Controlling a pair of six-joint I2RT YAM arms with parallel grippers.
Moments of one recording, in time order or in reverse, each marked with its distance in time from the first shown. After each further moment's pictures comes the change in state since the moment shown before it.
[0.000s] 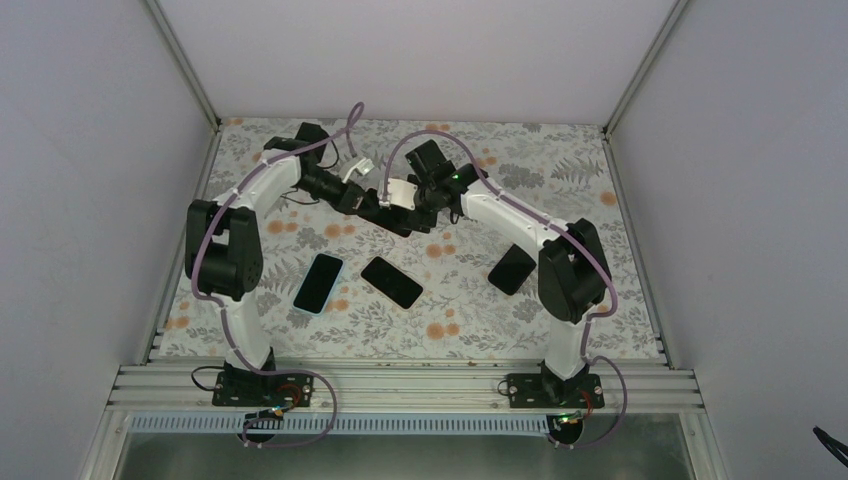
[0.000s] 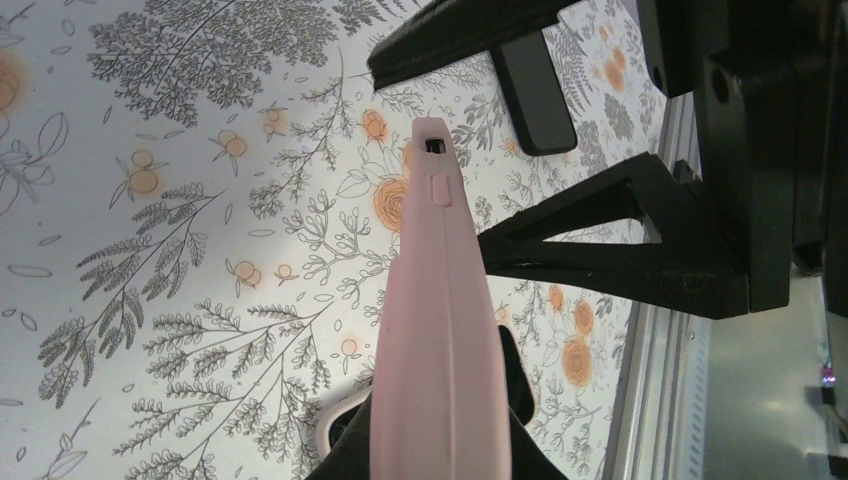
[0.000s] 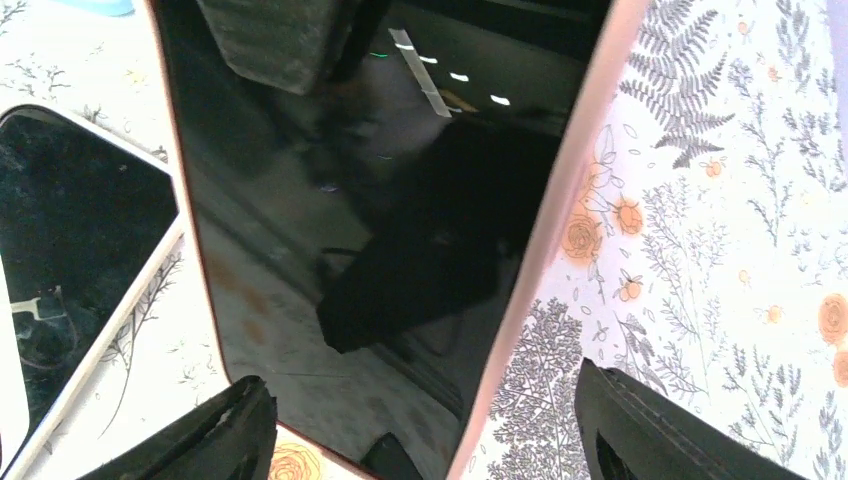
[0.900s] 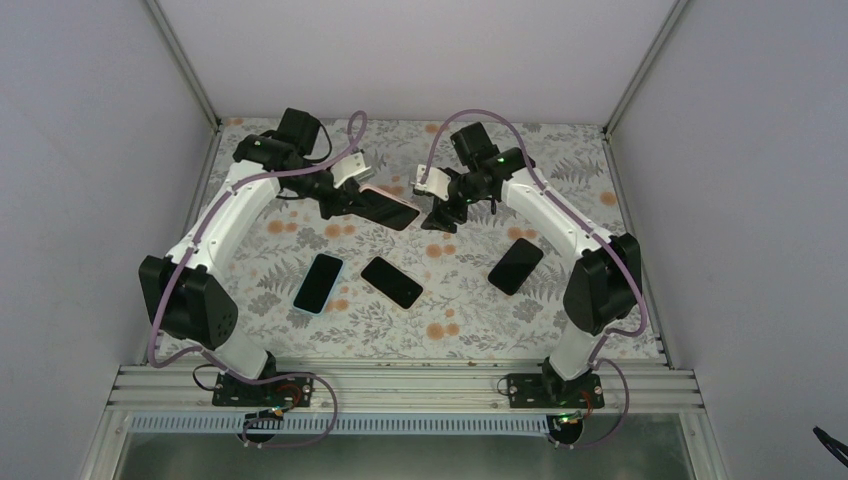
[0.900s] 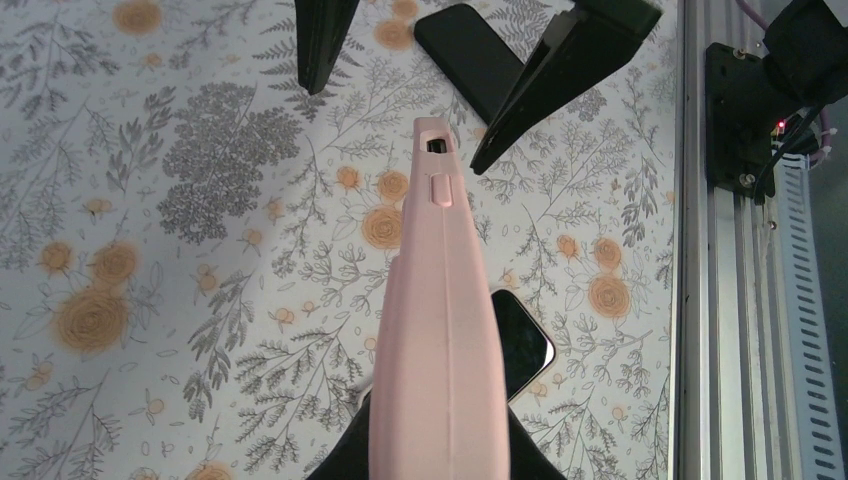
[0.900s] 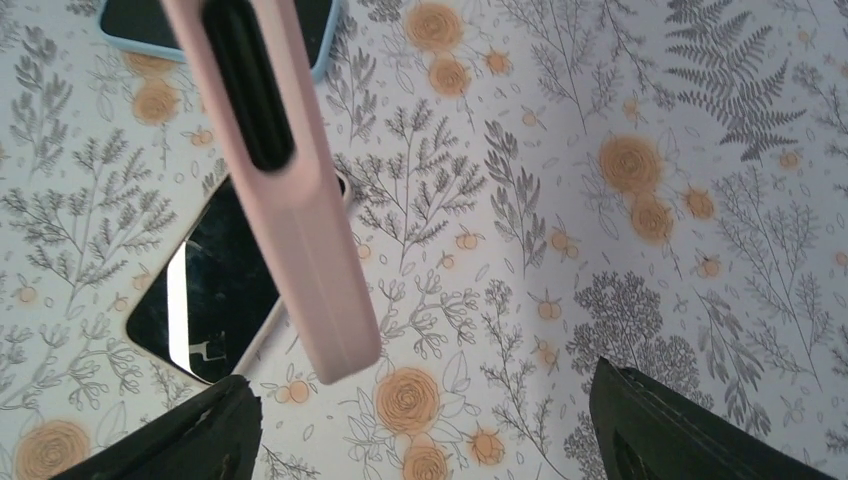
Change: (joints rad) left arm -0.083 -0.328 0.006 -0.105 -0.166 0.287; right arm -0.167 -0.145 -0.008 -0.224 -0.343 -0.027
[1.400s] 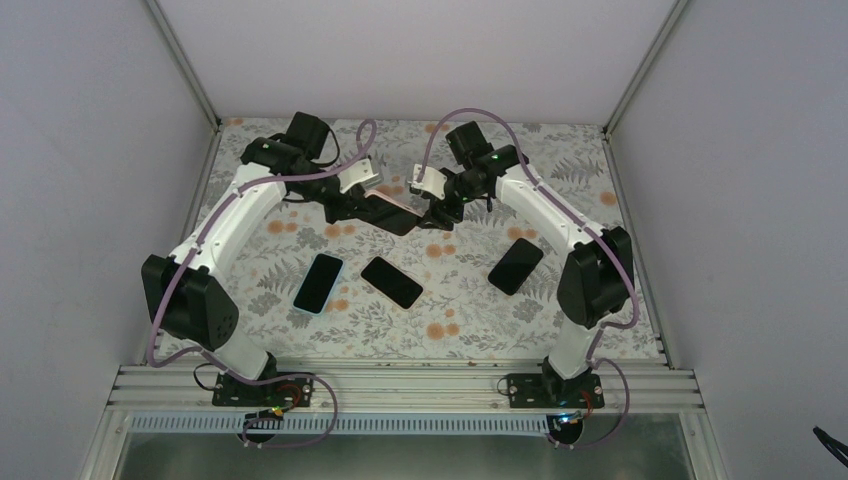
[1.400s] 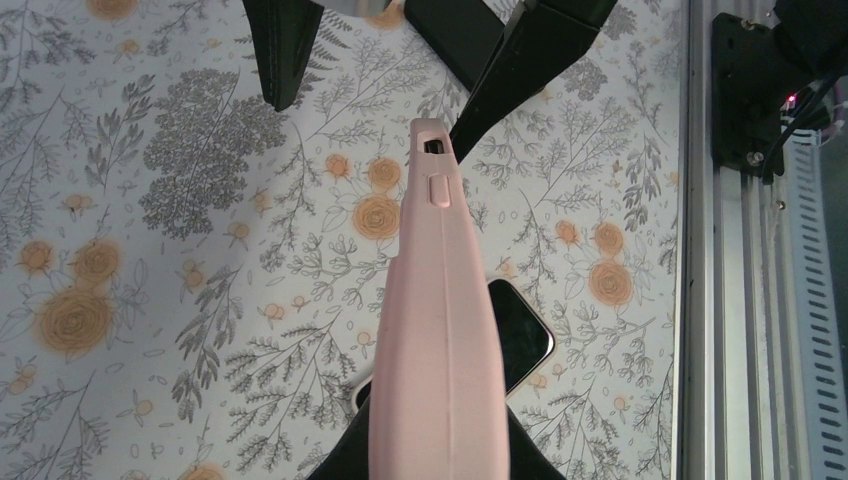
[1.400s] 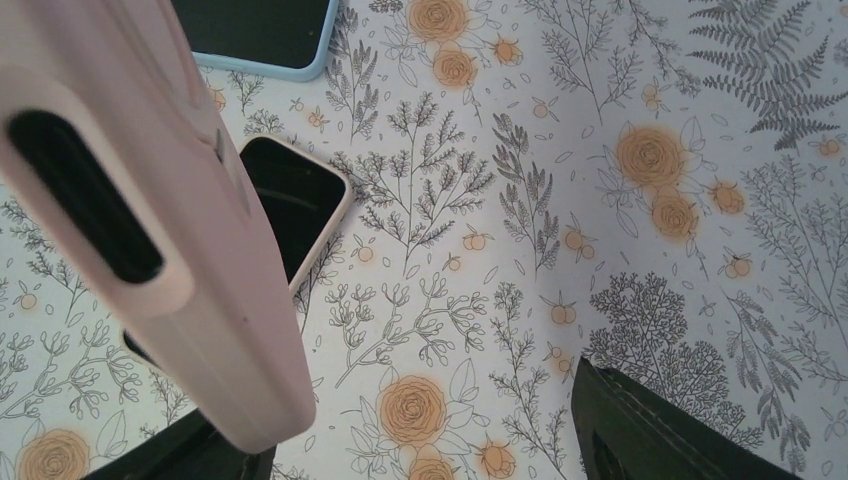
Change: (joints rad) left arm -0.048 -0.005 -0.019 0.007 -0.053 -0.002; right arm -0.002 0.056 0.045 -0.017 -0.026 0.010
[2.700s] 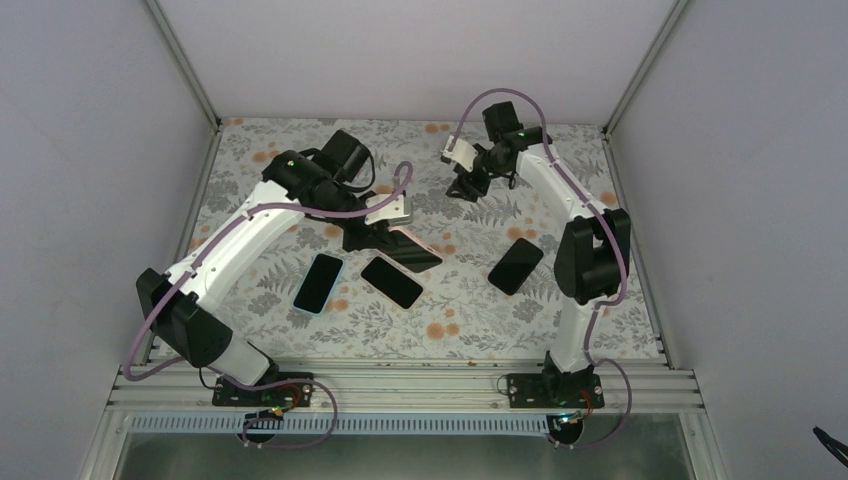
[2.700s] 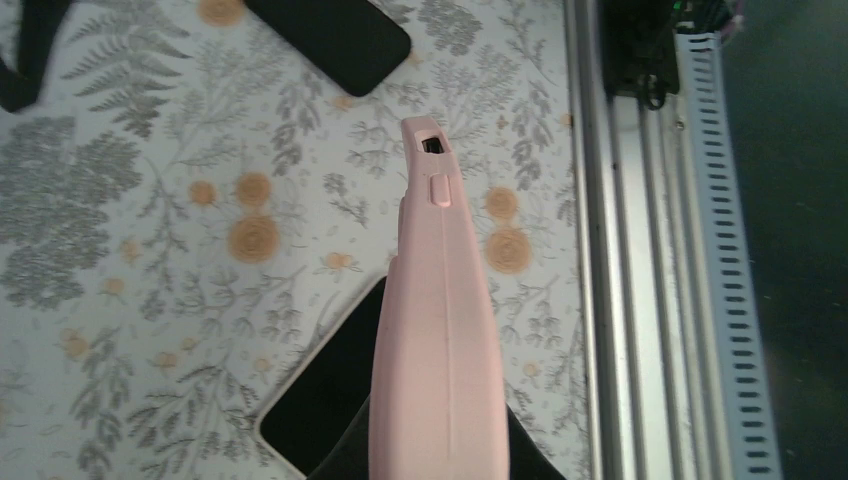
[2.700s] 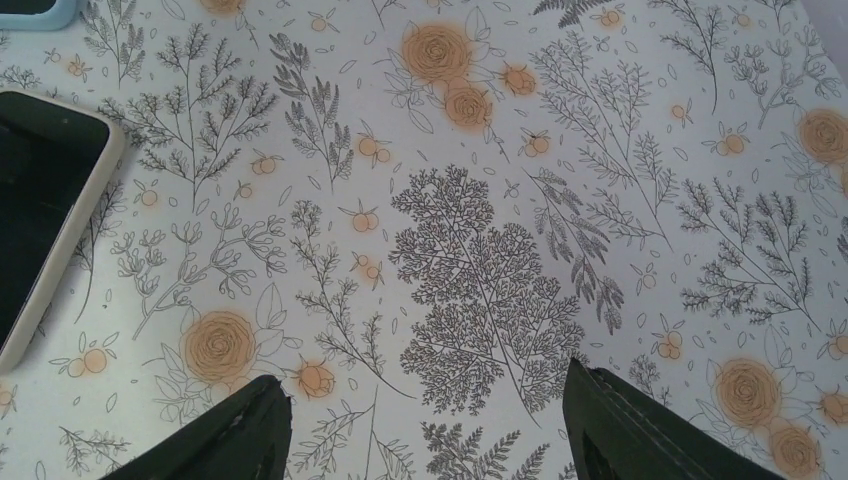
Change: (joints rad) left arm -0.256 -0.065 0.043 -0.135 -0.114 0.006; right arm -0.203 0.135 0.128 0.018 0.014 -0.029
